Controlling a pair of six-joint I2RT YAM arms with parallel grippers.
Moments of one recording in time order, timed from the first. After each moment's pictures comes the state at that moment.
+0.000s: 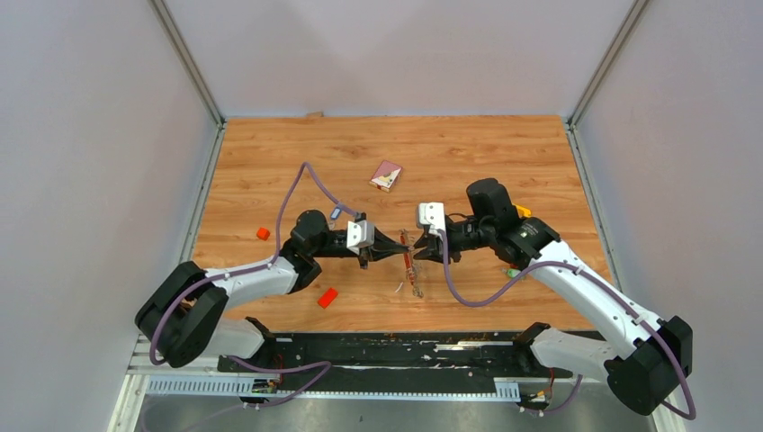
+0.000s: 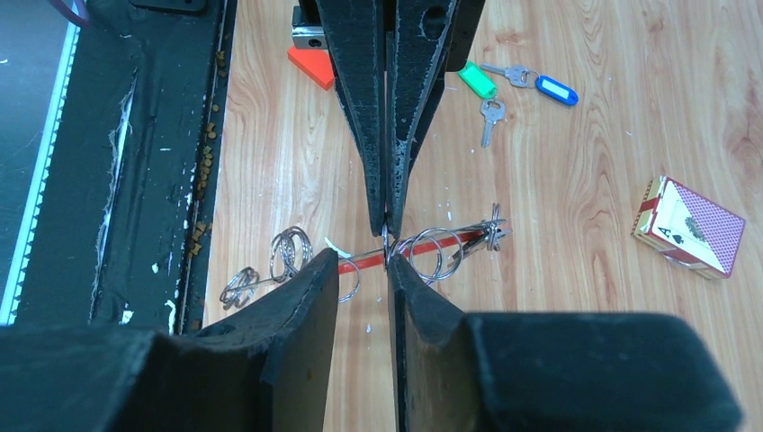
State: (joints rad) left arm -0.71 1.33 0.50 0.89 0.87 0.12; right arm 0.62 1.10 0.95 -0.51 -0.78 -0.67
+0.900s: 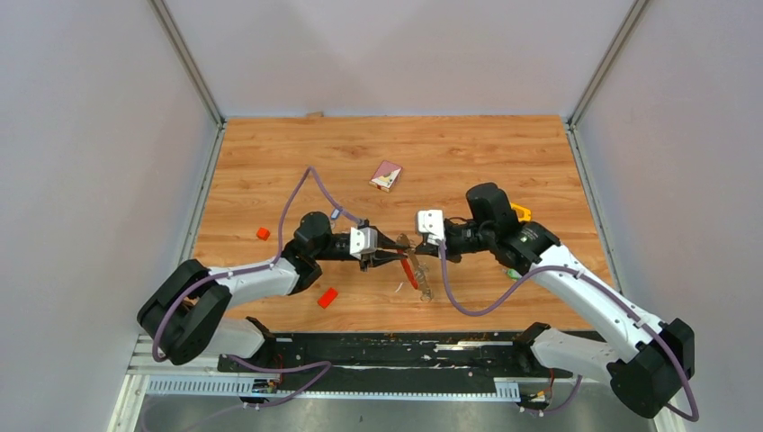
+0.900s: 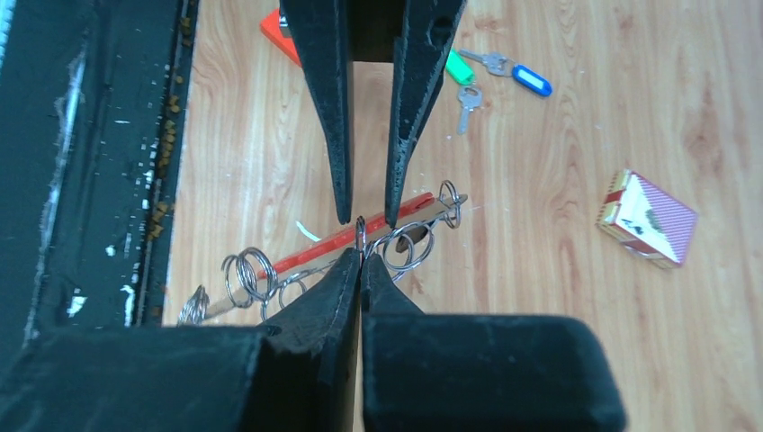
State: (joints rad) left arm -0.71 1.35 0.48 0.91 0.88 0.18; right arm 0.63 1.09 0.91 -0.49 -0.73 -0.74
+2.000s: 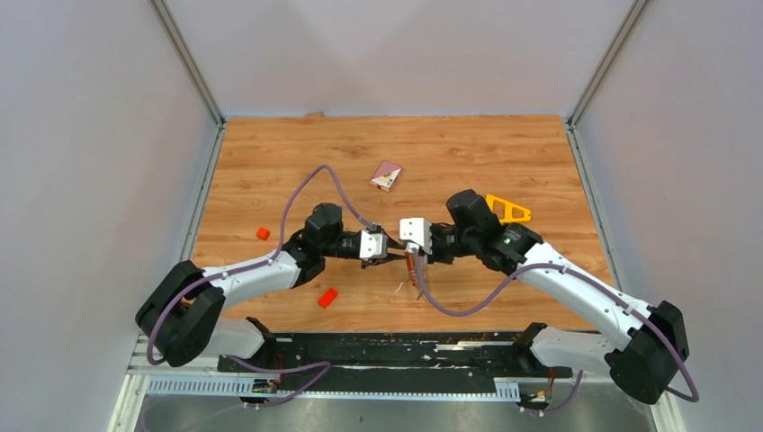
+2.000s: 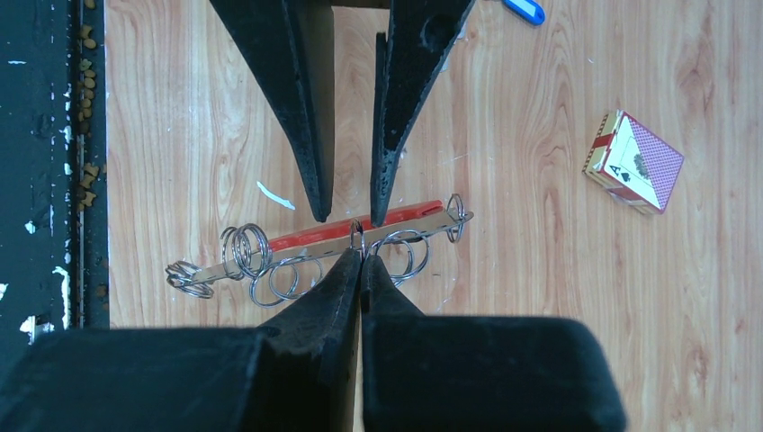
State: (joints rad) left arm -0.73 1.32 0.58 0.52 0.86 0.49; right arm 0.75 1.14 0.91 -0.49 -0.44 -0.77
